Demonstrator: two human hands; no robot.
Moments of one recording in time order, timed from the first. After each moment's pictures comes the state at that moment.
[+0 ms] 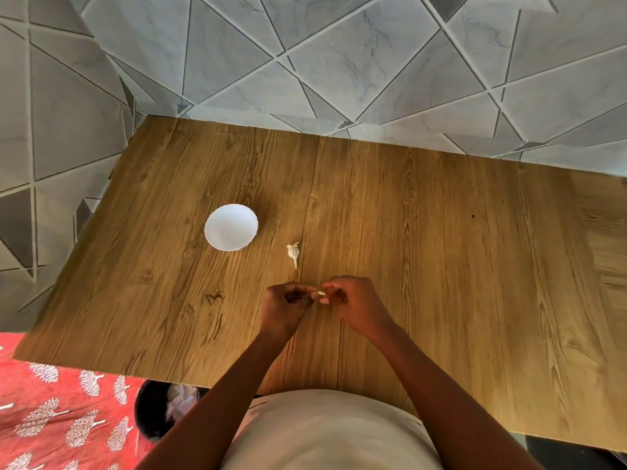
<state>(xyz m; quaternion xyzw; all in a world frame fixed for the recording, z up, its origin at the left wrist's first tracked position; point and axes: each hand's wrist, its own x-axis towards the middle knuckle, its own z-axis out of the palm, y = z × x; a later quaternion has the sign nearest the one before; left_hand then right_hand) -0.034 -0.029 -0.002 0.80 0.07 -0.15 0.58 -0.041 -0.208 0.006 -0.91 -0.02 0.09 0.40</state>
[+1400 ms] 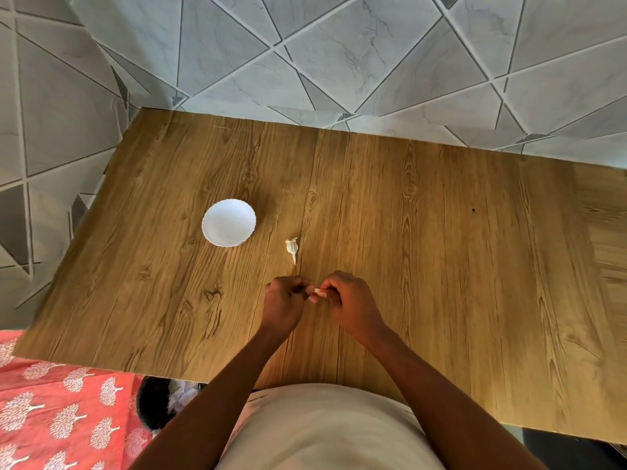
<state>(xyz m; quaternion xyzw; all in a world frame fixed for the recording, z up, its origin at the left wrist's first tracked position) -0.027 -0.032 0.005 0.85 -0.01 -0.12 0.51 -0.049 -0.195 0.000 -0.92 -0.04 0.02 0.38</state>
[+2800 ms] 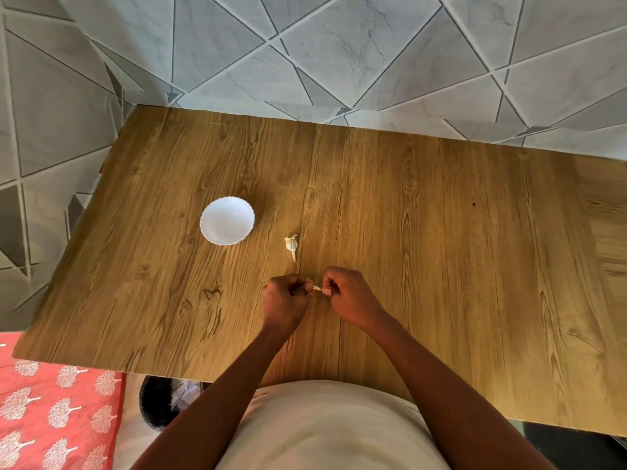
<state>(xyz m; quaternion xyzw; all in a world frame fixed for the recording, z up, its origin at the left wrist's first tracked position) -0.029 -0.035 -0.013 0.87 0.05 -0.09 0.49 -0.036 -0.198 0.005 -0.92 -0.03 0.13 0.37</state>
